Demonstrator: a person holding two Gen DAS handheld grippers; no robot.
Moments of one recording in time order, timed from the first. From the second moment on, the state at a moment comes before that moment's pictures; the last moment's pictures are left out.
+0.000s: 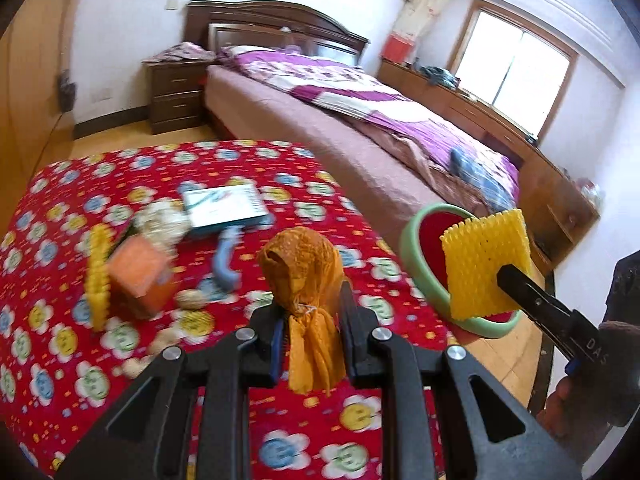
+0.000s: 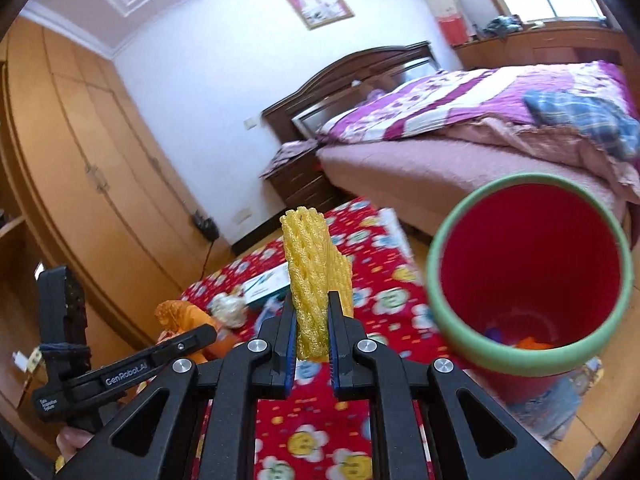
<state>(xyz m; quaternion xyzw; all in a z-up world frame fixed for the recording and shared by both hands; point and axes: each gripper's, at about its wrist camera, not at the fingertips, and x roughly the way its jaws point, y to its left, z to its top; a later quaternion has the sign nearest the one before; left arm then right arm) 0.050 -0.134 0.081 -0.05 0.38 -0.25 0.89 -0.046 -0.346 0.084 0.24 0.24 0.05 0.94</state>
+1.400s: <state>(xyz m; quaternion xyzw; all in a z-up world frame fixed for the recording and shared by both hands) 0.077 -0.368 0.022 0.10 0.42 -0.38 0.82 -0.047 -0.485 0.021 0.29 0.29 -0.11 0.91</state>
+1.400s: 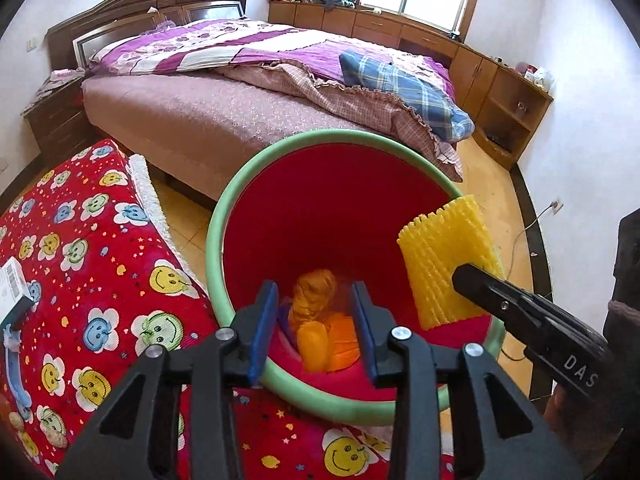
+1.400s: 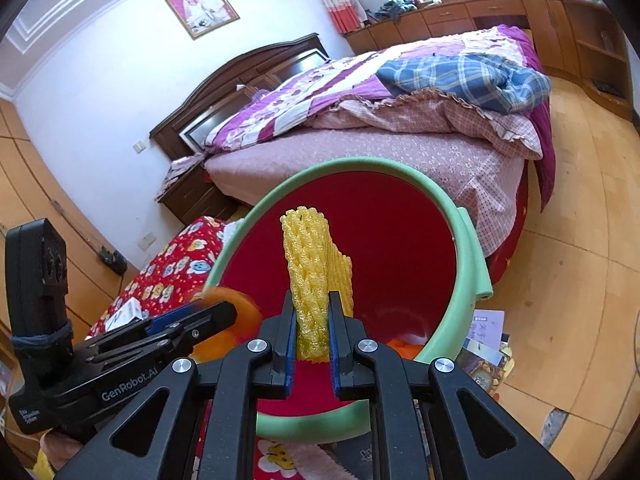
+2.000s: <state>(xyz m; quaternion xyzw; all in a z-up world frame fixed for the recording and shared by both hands) 0.073 -0.340 0.040 0.06 0.41 -0.38 0.83 -0.041 -0.489 0.015 0.31 0.30 -0.11 0.90</state>
